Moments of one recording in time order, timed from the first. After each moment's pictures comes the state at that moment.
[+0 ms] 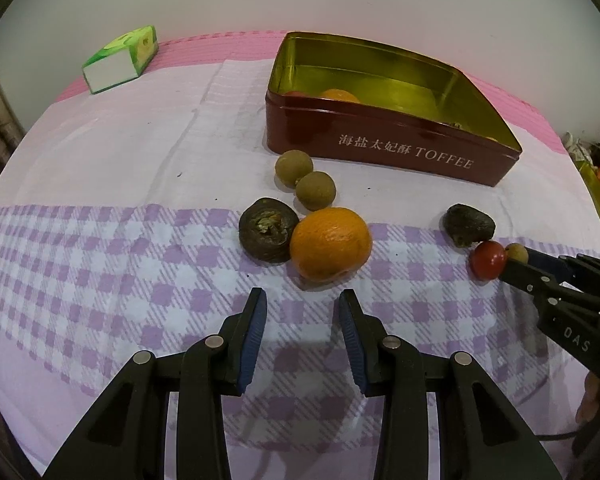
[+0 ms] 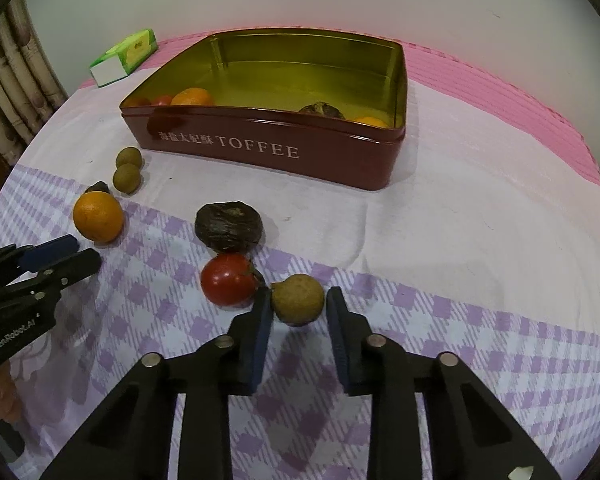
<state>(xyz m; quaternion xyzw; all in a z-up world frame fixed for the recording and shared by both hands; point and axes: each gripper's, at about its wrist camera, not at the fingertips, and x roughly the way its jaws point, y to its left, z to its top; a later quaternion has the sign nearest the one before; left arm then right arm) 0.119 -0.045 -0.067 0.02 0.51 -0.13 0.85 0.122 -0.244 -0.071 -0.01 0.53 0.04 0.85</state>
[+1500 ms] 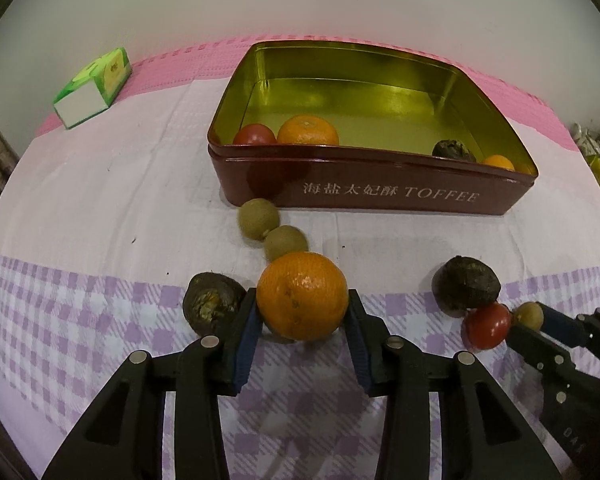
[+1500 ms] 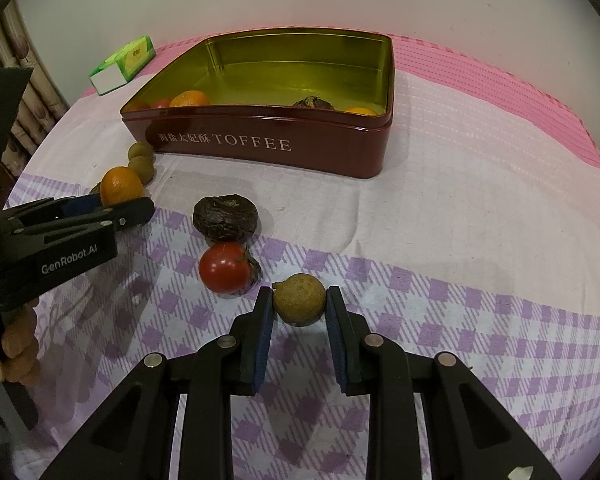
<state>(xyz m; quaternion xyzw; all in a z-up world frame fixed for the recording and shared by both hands) 0.198 -0.092 -0.073 0.06 0.51 -0.13 0.85 0.111 -0.255 -0.071 0.02 0.52 0.04 0.85</state>
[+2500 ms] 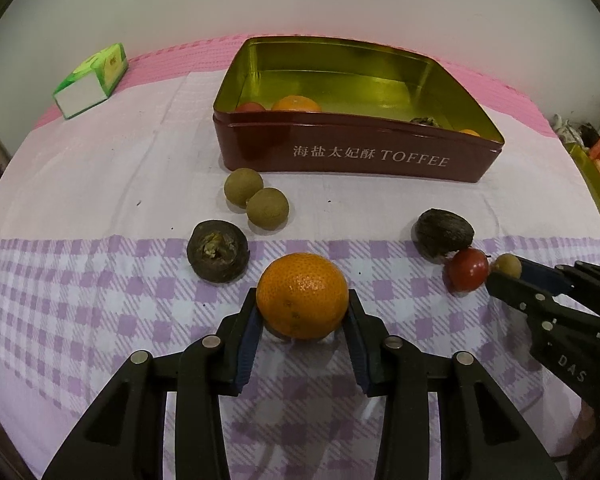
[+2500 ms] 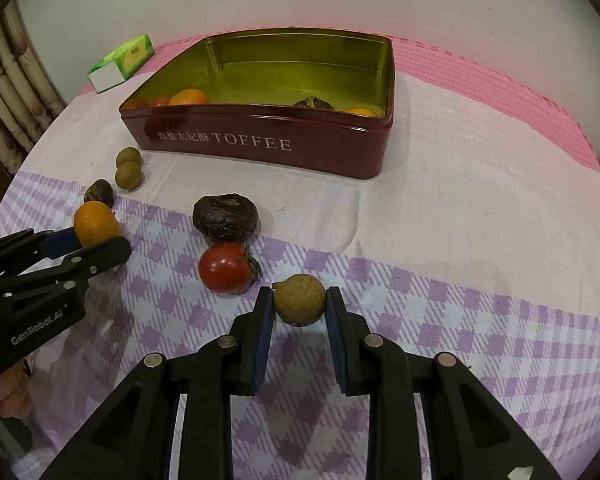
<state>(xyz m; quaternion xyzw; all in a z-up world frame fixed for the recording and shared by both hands) 0.148 -0.074 -0.064 0.05 0.51 -0.15 0.85 0.110 -0.251 -0.072 0.01 0.52 0.03 0.85</state>
